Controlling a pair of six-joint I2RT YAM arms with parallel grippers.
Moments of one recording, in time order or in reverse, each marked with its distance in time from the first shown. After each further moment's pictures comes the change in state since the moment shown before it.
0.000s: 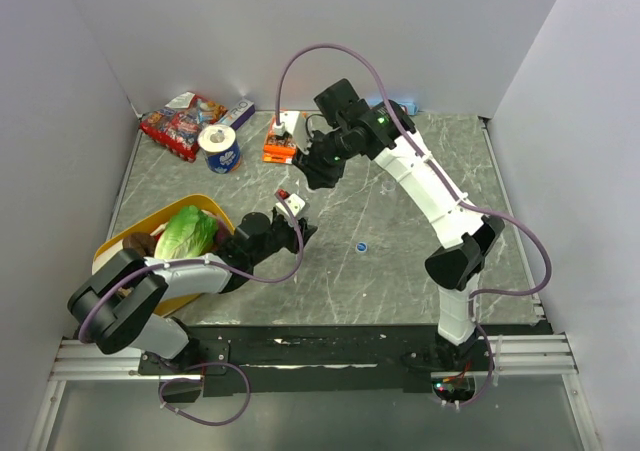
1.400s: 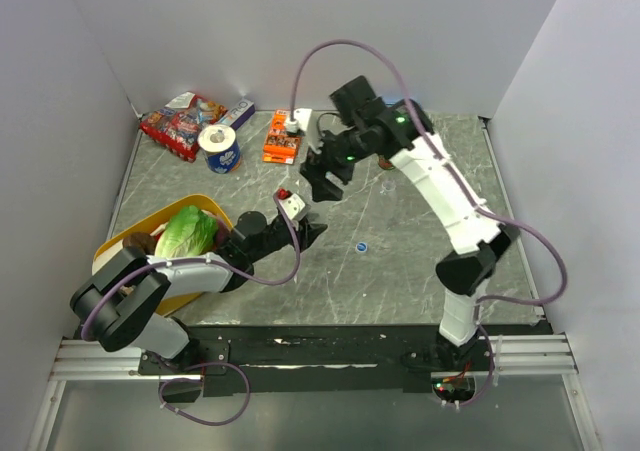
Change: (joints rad) left arm 0.000 0.019 0.001 0.134 0.121 -0.014; right arm -0.026 -0.039 -0.001 -0.039 -0.095 0.042
